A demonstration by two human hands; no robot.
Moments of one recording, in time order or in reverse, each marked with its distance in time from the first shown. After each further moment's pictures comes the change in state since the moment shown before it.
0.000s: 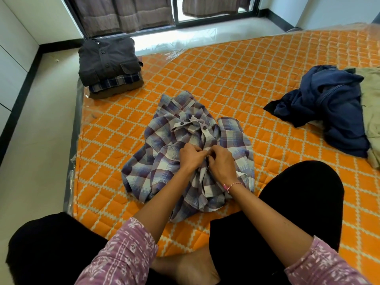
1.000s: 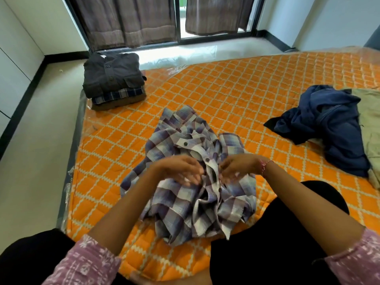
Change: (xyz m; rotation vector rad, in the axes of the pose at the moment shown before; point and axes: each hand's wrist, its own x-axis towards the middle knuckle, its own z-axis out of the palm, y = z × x) left_hand 0.014 0.013 -0.080 -0.030 -0.836 -0.049; right_hand 0.068 -0.004 -0.082 0.027 -1.082 0.274
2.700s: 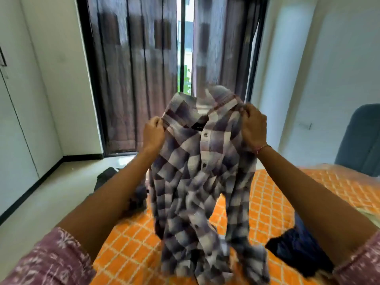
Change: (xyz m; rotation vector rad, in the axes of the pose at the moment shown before) left_hand -0.092 0.268 -0.184 -0.045 1.360 0.962; right_hand -0.135 -0.231 -0.234 0.001 1.713 -0.870
